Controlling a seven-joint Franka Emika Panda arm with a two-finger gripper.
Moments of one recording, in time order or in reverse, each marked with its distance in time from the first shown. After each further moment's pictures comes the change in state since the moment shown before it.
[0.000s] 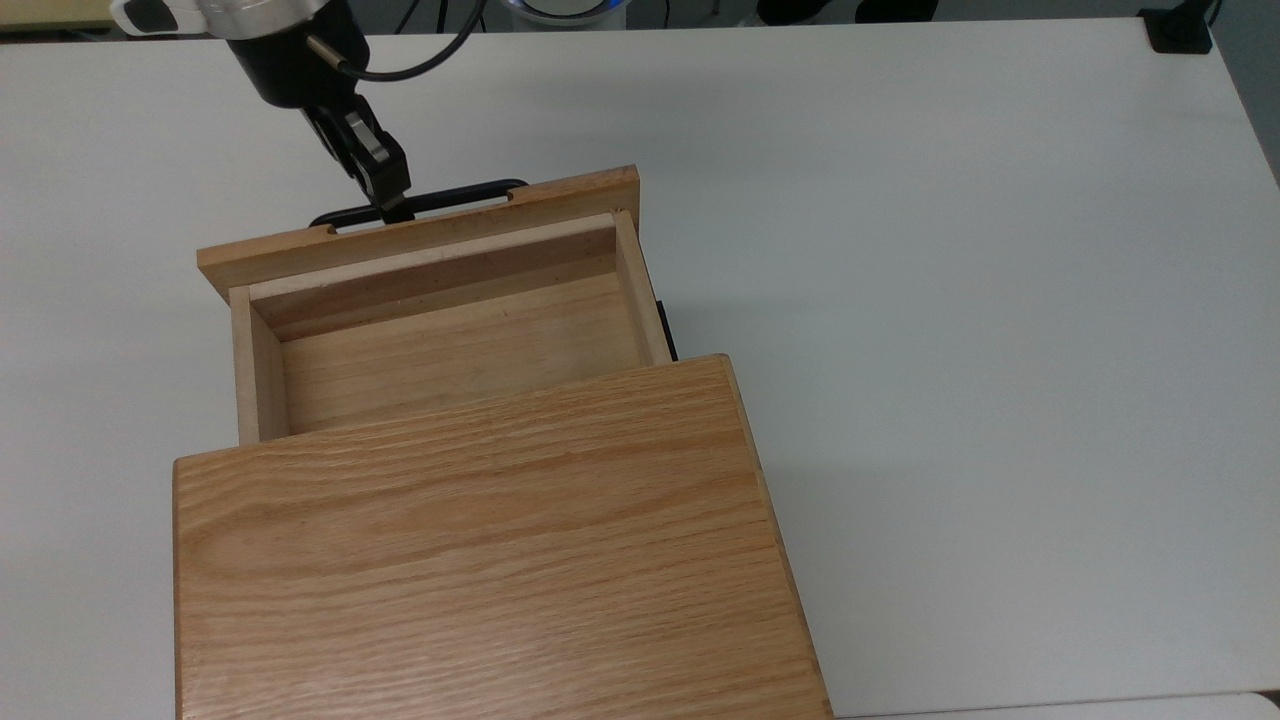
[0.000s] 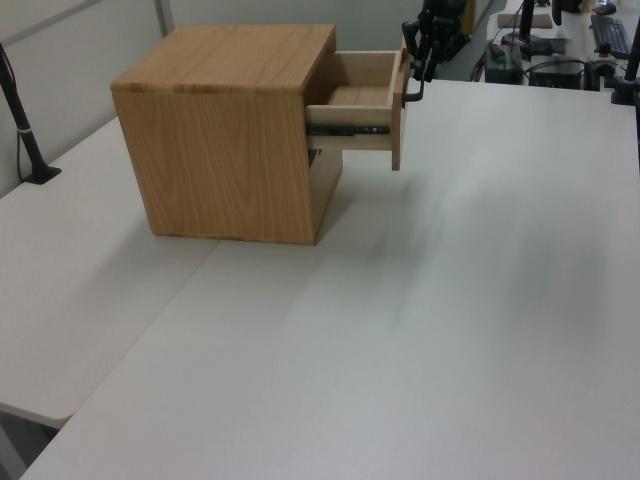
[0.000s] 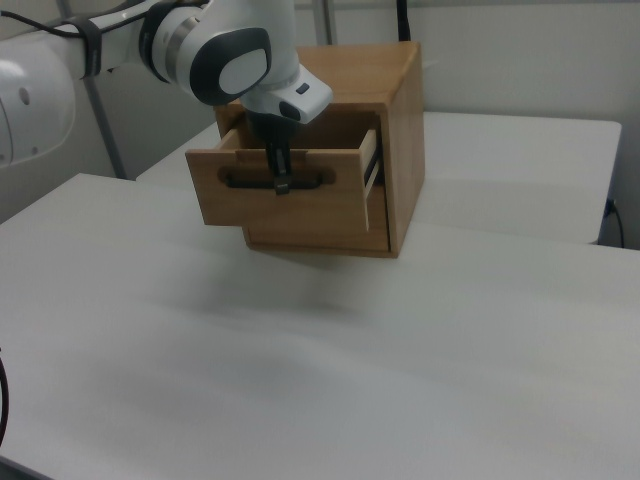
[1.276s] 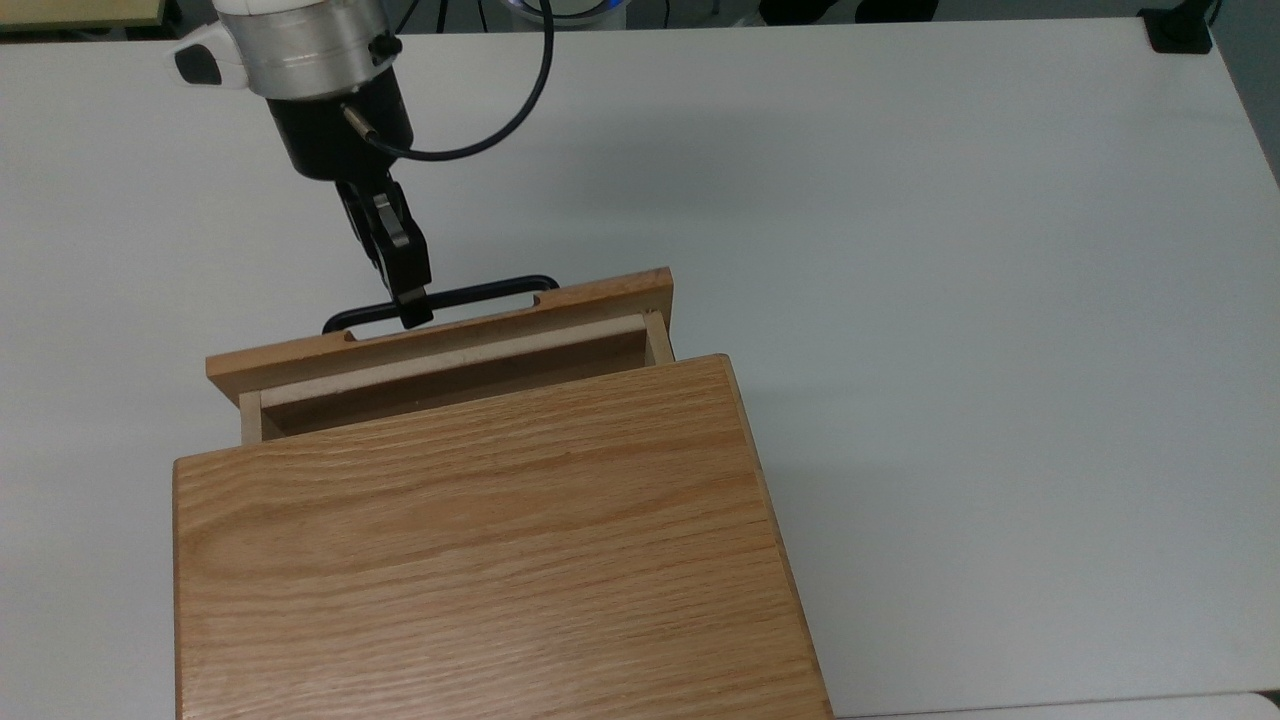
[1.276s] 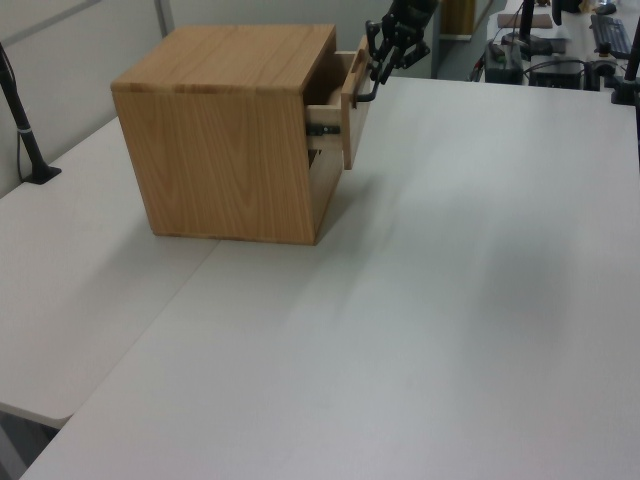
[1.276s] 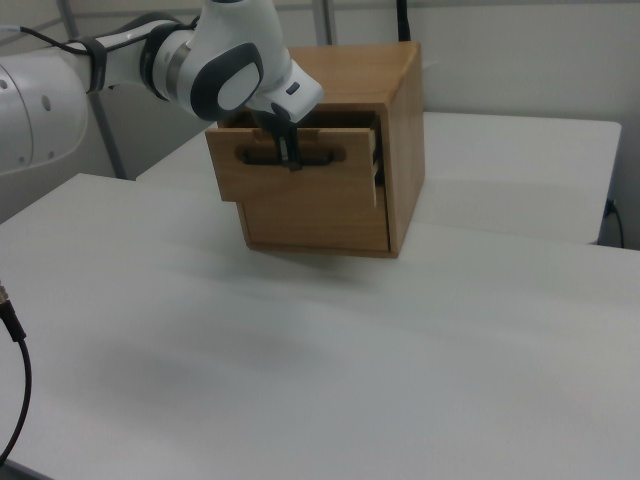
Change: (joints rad) arm 0.069 0.068 0.002 0.006 0.001 0.298 0.181
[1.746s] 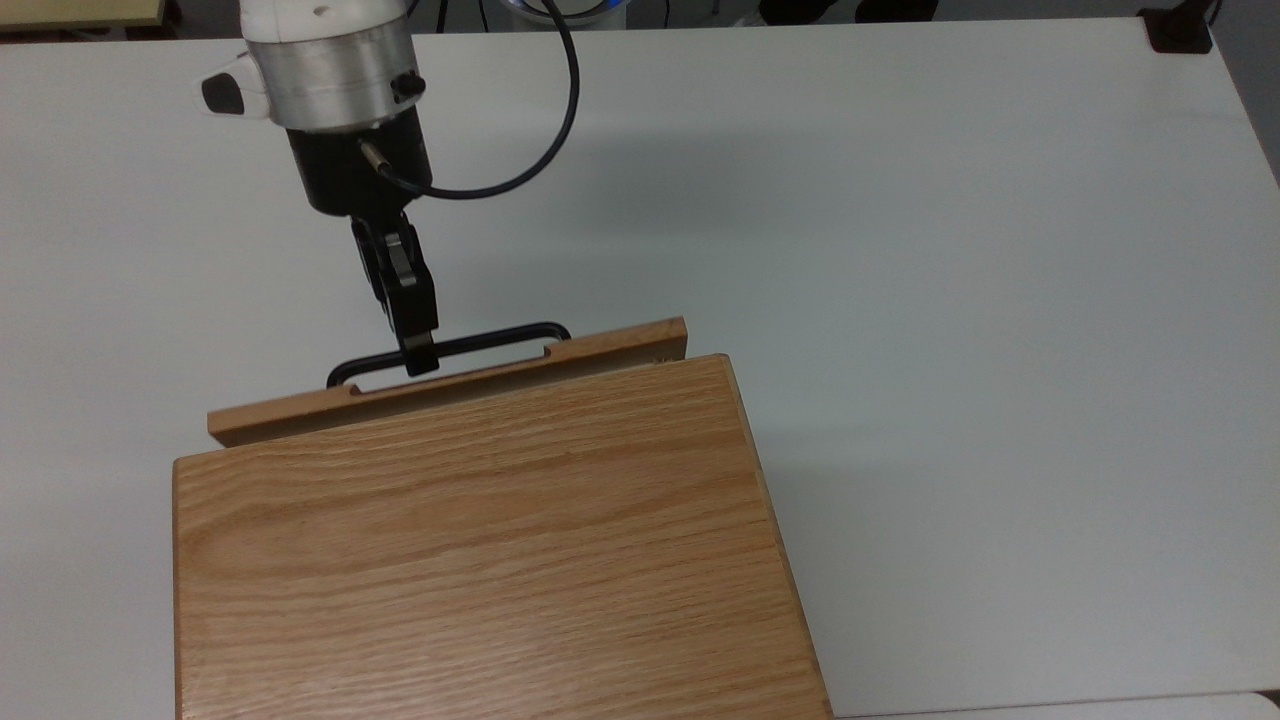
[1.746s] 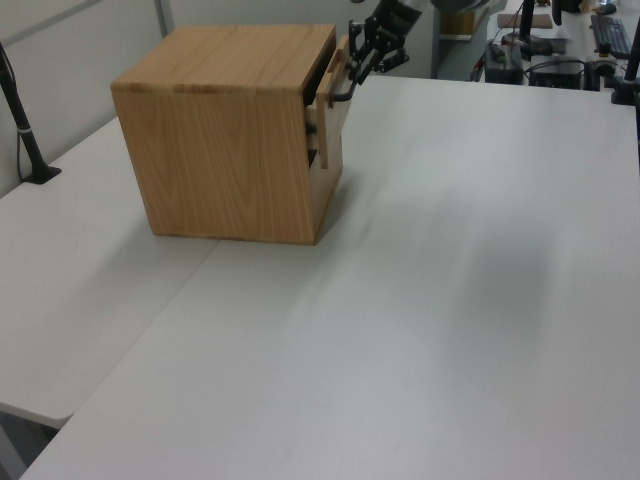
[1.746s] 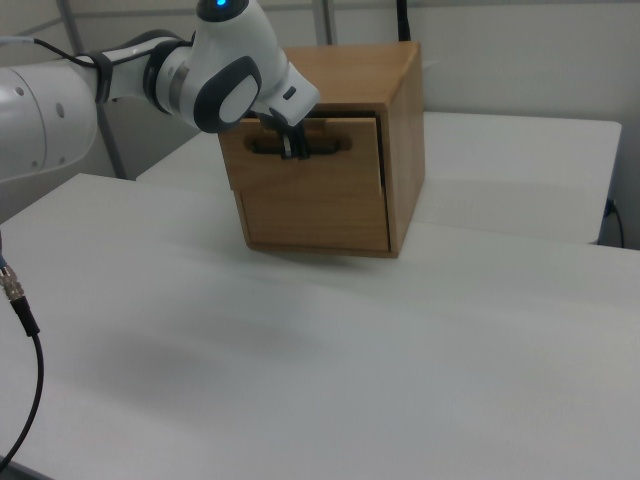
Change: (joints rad) arm 0.029 0.045 0.002 0.002 0.000 0.178 0.086
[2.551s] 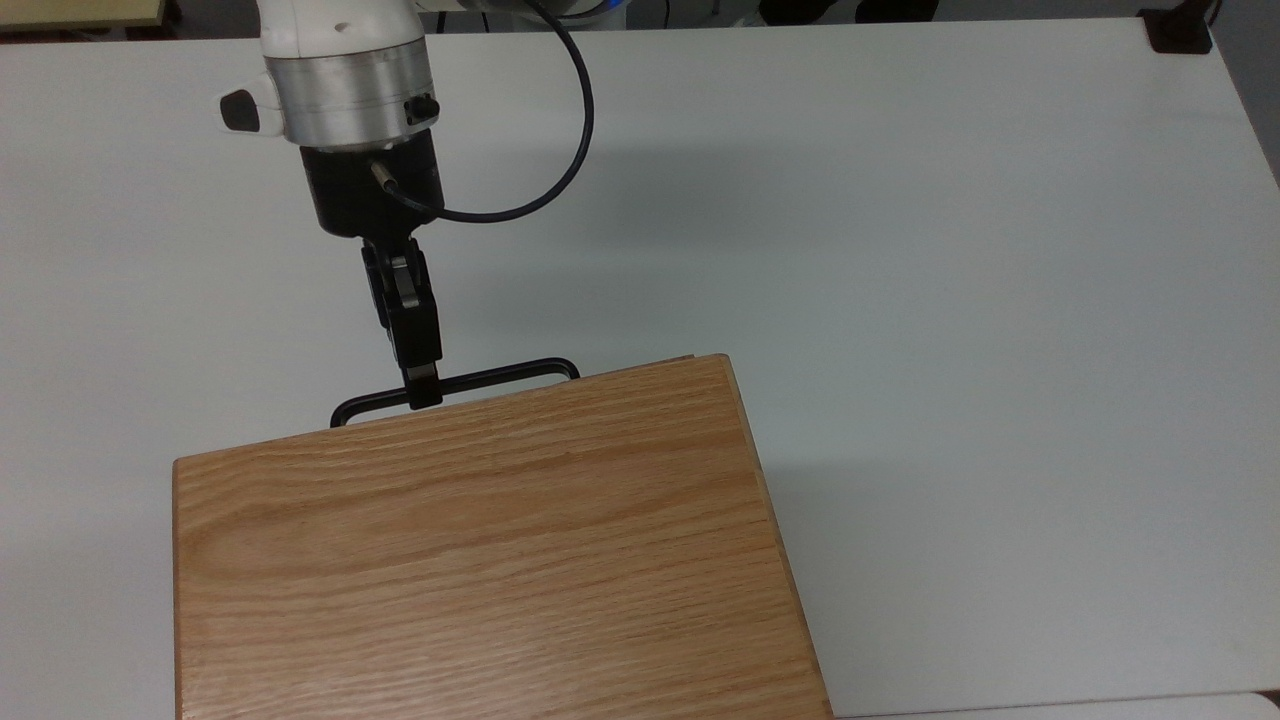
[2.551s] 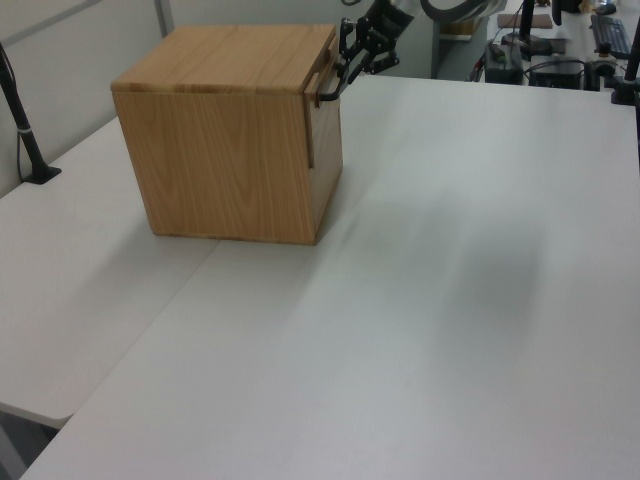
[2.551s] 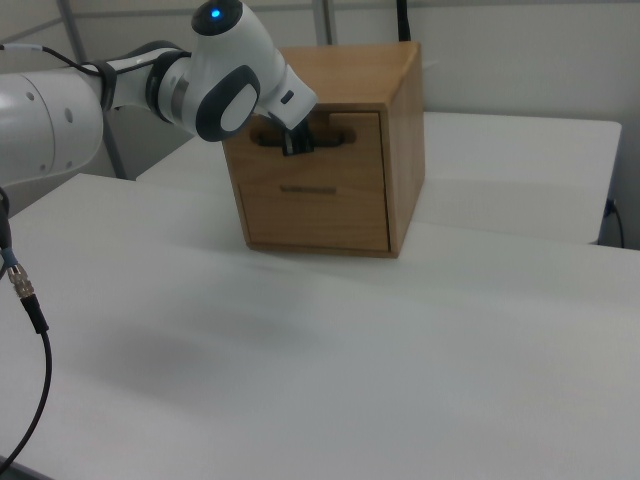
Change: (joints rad) arm 0.018 0.034 0.002 0.002 0.000 0.132 0.063
